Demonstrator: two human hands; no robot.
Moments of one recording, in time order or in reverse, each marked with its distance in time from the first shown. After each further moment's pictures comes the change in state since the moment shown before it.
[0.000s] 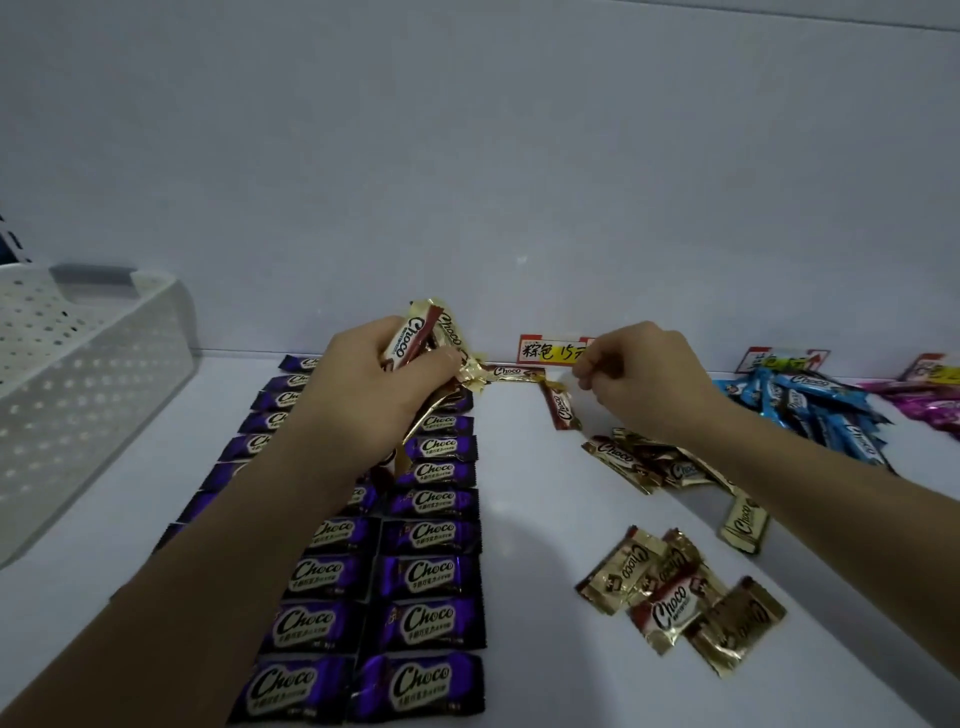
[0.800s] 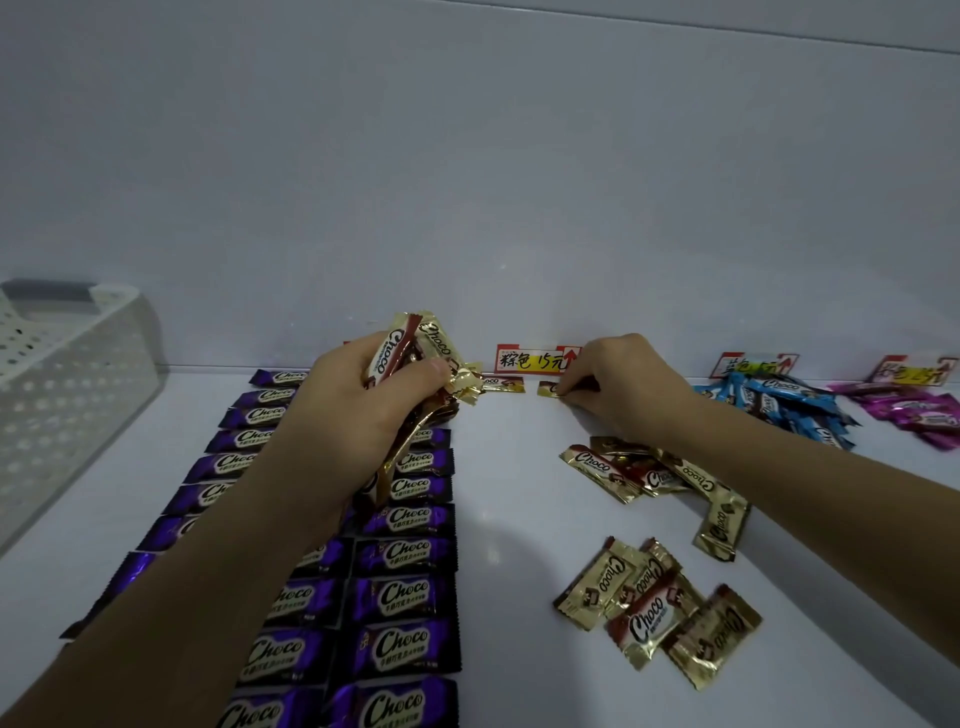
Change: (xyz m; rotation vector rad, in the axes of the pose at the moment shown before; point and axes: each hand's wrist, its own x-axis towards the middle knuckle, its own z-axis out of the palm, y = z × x) left_hand -0.006 0.005 0.012 -0.163 -0.054 0.008; right_hand 0.017 0.027 0.002 -0.293 -0.092 -0.256
